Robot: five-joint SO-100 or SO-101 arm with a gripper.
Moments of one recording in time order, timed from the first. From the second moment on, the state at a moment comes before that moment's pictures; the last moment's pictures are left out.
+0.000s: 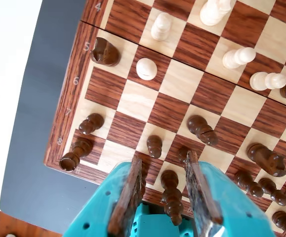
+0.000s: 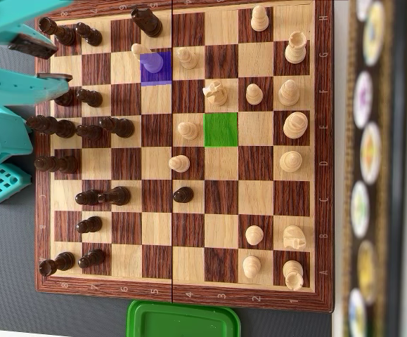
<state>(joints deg) -25.8 134.1 112.9 86.7 95.4</state>
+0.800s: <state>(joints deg) -27.6 105.9 100.3 80.2 103.8</state>
